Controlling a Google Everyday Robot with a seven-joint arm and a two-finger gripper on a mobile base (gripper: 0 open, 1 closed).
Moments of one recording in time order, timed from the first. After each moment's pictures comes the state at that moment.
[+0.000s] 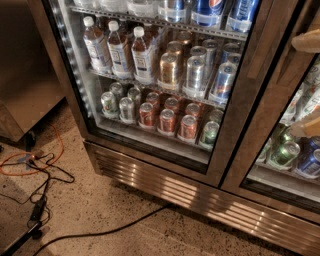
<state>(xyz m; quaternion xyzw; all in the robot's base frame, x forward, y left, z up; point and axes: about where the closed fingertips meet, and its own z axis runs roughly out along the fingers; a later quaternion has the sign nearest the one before) 0.435 -0.219 1.014 -0.57 0.69 0.11 0.42</state>
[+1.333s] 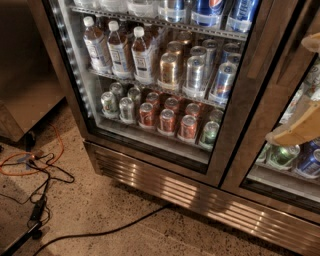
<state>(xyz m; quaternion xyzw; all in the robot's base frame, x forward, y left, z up) 0.433 -0.216 1.004 -0.52 0.75 -0.08 0.39</state>
